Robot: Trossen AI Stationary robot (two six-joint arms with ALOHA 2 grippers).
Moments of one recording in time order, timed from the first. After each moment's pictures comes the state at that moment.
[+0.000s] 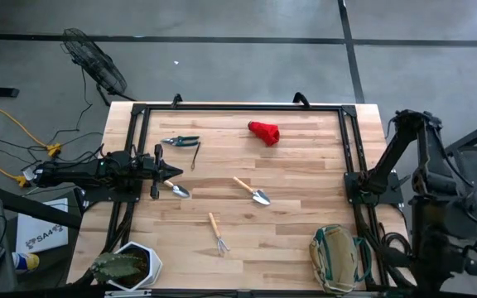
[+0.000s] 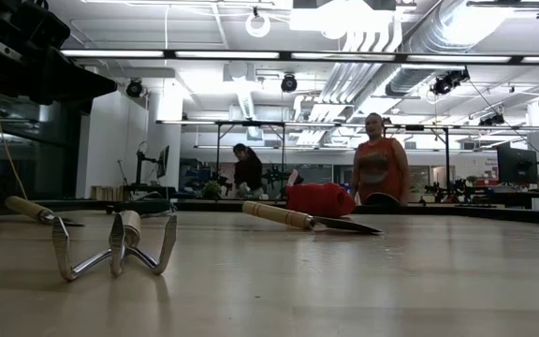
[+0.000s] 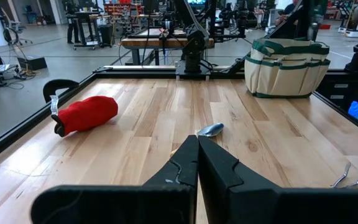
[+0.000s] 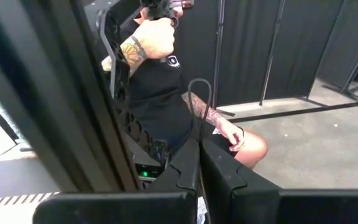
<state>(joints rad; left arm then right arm) -0.01 0.01 0.08 -0.12 -0.06 0.01 1.27 1.07 1.25 -0.38 -0.23 0.05</state>
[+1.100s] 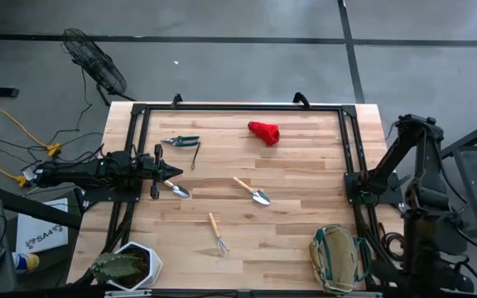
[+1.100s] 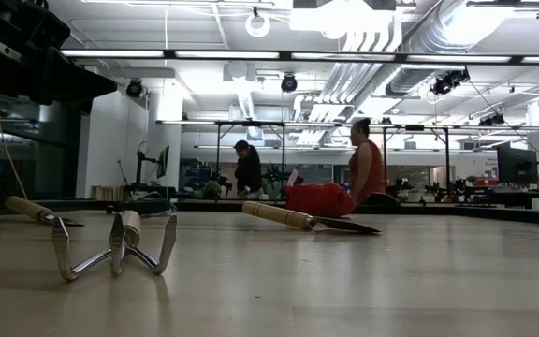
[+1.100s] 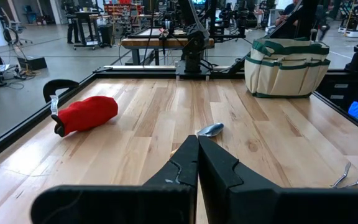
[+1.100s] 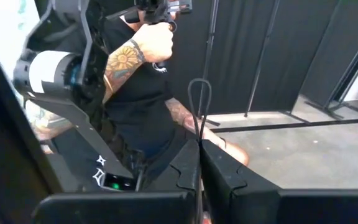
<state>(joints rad) -0.01 0.01 0.08 -0.12 -0.06 0.01 1.23 1.17 1.25 -0.25 -0.24 -0.05</state>
